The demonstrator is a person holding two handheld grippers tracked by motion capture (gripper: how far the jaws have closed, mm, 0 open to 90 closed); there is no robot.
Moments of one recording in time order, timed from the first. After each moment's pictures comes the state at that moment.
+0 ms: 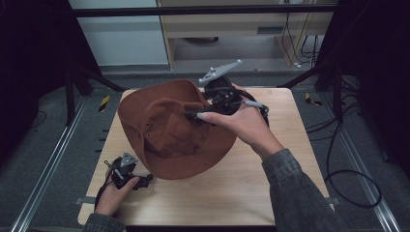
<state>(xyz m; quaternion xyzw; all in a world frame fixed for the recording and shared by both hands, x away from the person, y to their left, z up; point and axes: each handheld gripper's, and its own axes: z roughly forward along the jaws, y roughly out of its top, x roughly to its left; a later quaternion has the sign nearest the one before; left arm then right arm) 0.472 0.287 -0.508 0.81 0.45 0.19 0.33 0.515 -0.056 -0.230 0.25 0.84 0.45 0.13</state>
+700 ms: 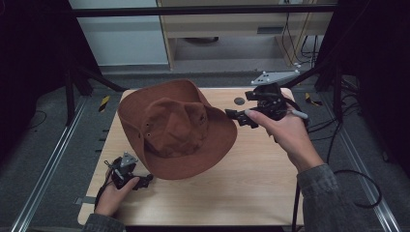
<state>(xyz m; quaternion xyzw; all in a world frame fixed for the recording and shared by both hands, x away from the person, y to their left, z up) 0.472 0.287 -0.509 0.81 0.45 0.19 0.33 0.505 -0.153 -0.246 0.33 0.80 0.47 0.17</state>
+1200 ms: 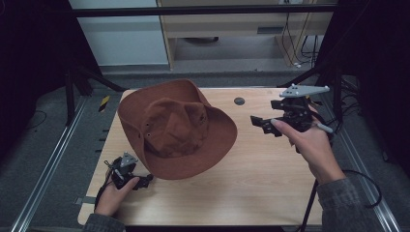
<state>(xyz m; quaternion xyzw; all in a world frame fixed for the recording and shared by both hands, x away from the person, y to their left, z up) 0.472 0.287 -0.509 0.81 0.44 0.19 0.33 0.491 -0.213 -0.277 0.38 0.77 0.46 0.20</state>
